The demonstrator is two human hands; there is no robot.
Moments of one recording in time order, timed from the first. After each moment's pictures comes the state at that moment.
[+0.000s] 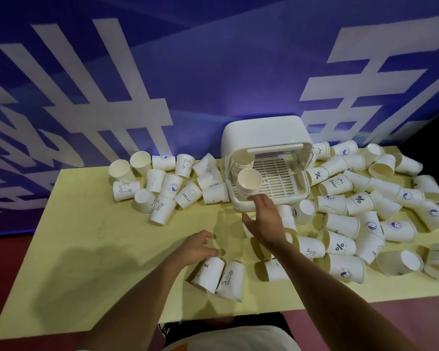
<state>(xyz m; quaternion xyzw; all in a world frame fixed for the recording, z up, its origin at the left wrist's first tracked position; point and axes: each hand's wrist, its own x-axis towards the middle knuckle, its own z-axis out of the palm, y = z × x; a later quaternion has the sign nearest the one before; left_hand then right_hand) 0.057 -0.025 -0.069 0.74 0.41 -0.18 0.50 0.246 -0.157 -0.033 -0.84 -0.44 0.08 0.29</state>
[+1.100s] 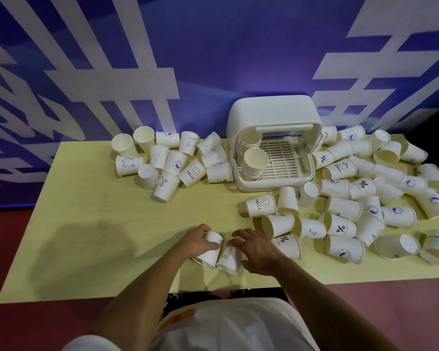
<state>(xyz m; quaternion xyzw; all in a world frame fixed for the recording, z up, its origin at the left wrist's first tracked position) 0.026 -0.049 -0.099 0.73 0.43 -0.19 0.49 0.181 -0.218 -0.078 -0.71 -0.65 0.25 0.00</state>
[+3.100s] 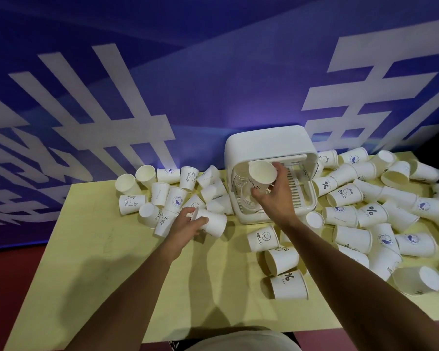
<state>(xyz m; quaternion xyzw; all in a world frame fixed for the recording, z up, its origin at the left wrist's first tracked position) 0.086 0.023 -0.019 0.58 0.51 0.09 0.62 0.308 -0.112 0.013 -0.76 -0.30 0.16 0.56</state>
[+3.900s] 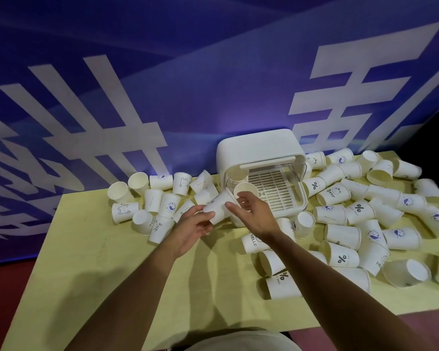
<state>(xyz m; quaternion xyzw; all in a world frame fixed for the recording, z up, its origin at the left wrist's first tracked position) 0.113 0.016 0.002 0.42 0.39 0.09 0.81 0.272 -0.120 0.004 -0.80 -0.31 0.27 0.44</state>
